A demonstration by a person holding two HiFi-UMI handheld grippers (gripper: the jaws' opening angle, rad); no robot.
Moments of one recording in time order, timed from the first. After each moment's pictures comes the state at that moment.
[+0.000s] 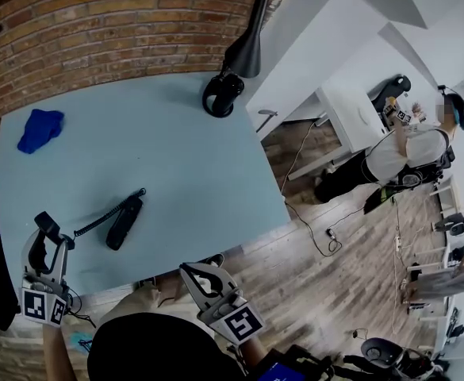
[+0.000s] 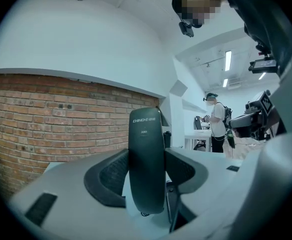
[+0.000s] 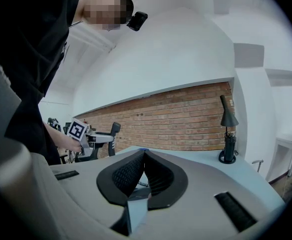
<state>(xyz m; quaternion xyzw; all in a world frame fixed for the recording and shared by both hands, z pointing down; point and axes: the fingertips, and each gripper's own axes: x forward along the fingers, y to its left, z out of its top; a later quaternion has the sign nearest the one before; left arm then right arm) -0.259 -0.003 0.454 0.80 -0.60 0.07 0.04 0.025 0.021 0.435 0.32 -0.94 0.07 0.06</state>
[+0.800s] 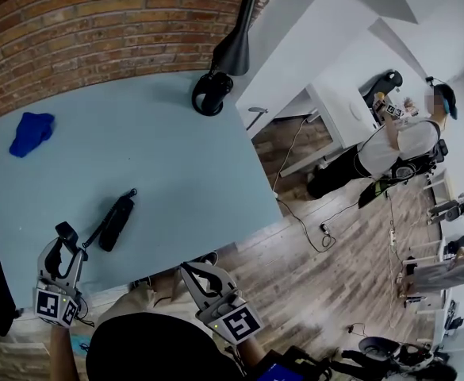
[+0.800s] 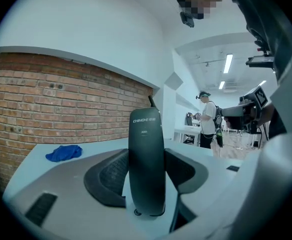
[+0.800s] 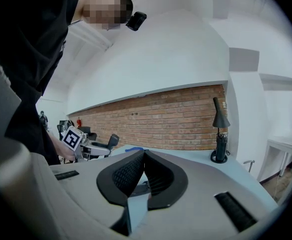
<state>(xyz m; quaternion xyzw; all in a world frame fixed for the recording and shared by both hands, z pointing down) -0.217 0.001 0.513 0.82 -0.56 0.09 0.10 0.044 0.019 0.433 0.36 -0.93 0.06 0.07</state>
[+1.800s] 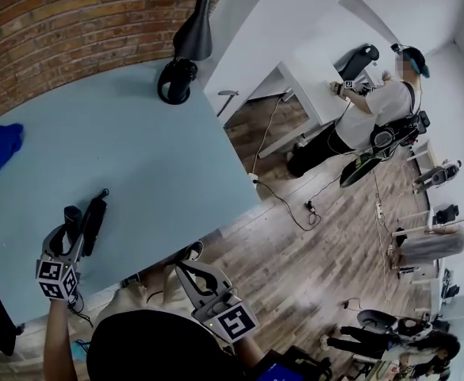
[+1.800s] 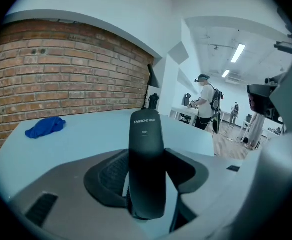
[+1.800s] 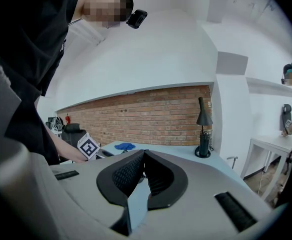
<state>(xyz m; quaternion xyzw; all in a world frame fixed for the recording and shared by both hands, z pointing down) -0.167 -0.067 0.606 0.81 -0.51 0.19 0.21 0.091 0.021 0.435 0.41 -0.90 0.07 0.09</state>
